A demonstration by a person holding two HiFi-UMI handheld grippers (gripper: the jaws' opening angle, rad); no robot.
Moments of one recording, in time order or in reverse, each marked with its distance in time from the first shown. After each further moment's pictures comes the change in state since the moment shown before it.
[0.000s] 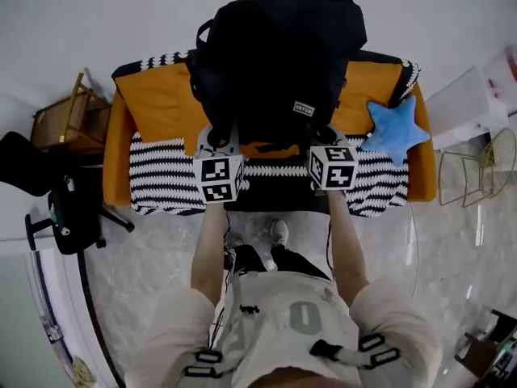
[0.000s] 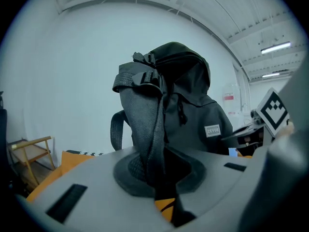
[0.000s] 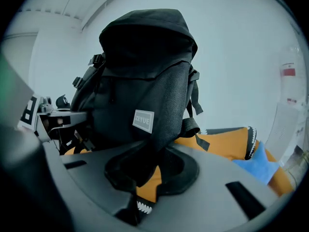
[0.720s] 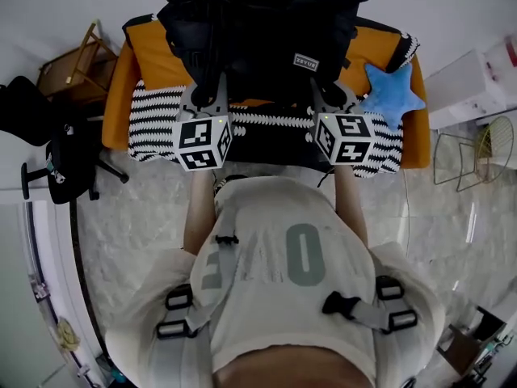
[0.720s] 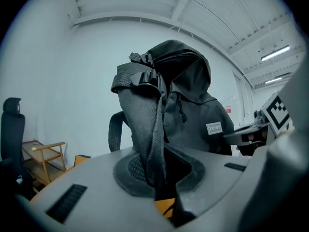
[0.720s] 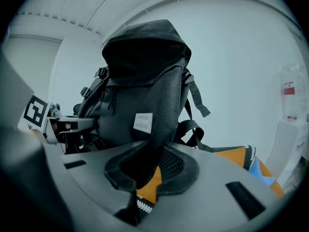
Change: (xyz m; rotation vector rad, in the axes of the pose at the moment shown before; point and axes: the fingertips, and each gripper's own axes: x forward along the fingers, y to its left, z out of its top) left arm -0.125 -0.046 0.060 -0.036 -0.107 0.060; right arm -0.143 0.033 0.043 -0.087 -0.181 0.093
